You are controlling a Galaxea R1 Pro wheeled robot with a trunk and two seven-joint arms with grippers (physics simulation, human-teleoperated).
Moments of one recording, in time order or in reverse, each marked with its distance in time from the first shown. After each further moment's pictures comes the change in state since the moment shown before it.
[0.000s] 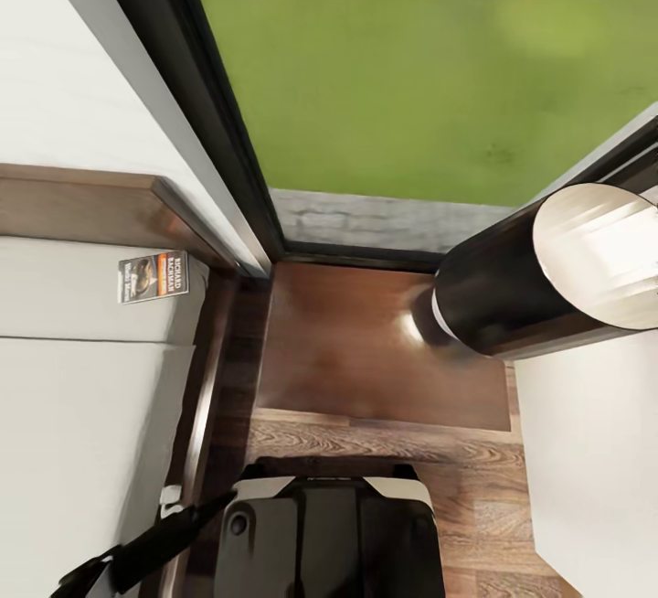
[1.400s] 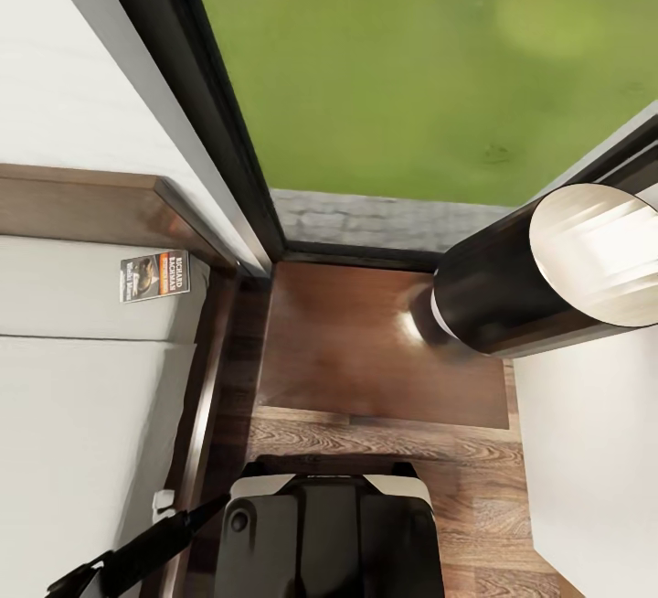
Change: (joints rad) left arm 0.001 0.025 0.001 0.030 0.005 -0.020 0.004; right arm 0.000 0.000 -0.005 0.000 -0.001 0.001 0.007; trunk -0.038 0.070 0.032
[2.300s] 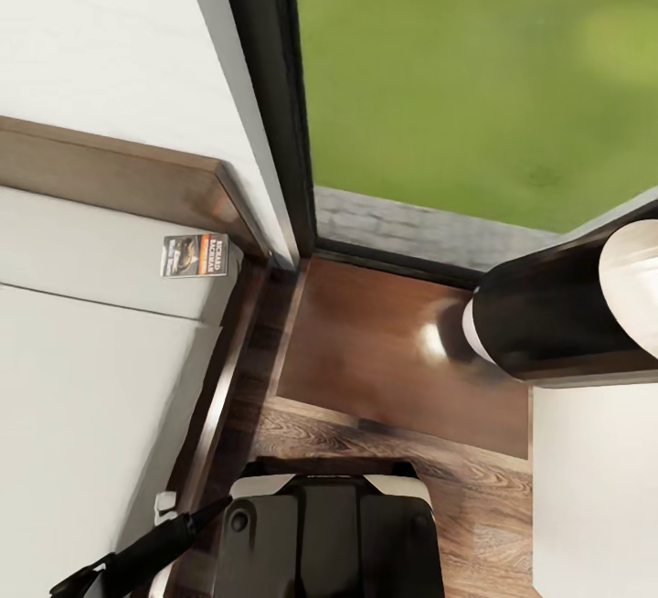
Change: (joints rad) left arm 0.001 -0.006 -0.002 0.011 -0.001 -0.002 0.002; right arm 0.000 0.000 0.000 0.000 0.000 0.000 0.004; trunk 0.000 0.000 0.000
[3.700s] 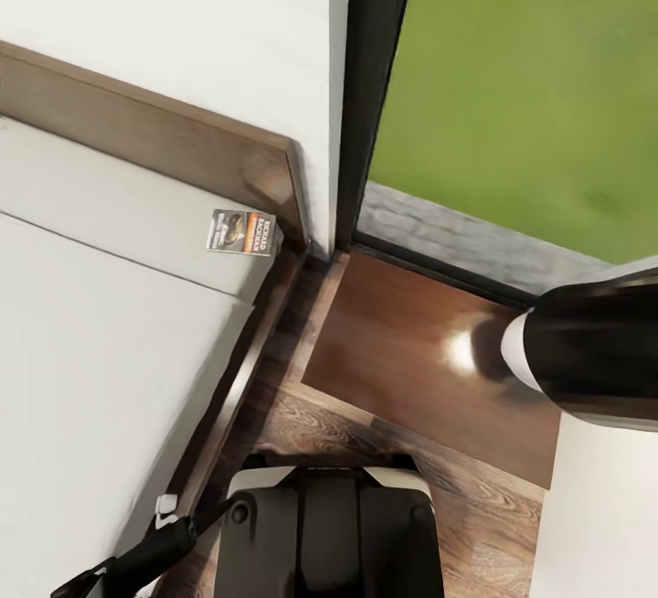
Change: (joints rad) left arm 0.000 -0.002 0.001 0.017 -0.001 0.000 -0.001; right arm 0.000 0.000 0.001 -0.001 0.000 0.003 0.002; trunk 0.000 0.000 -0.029
